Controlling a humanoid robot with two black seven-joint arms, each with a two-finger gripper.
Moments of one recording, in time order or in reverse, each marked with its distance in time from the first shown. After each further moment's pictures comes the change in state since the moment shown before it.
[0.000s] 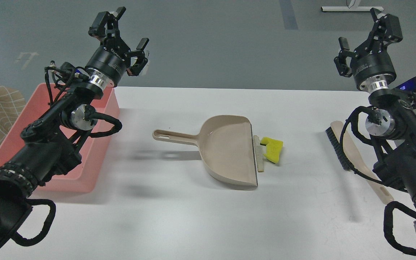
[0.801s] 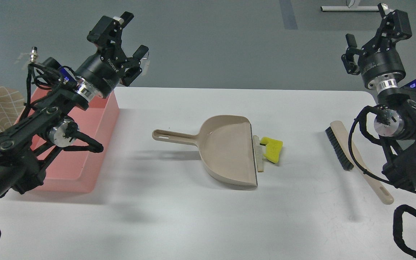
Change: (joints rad) left arm 0.175 0.303 0.120 -0.528 0.170 0.194 -0.005; right arm -0.026 -0.048 -0.010 0.053 -0.002 -0.007 0.007
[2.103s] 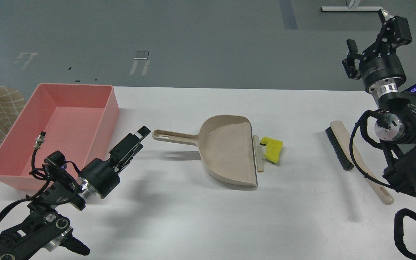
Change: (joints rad) left arm 0.551 0.030 0.004 -0.286 0.597 0.303 0.012; right arm -0.020 -0.002 -0.001 0.003 -0.001 -0.002 0.000
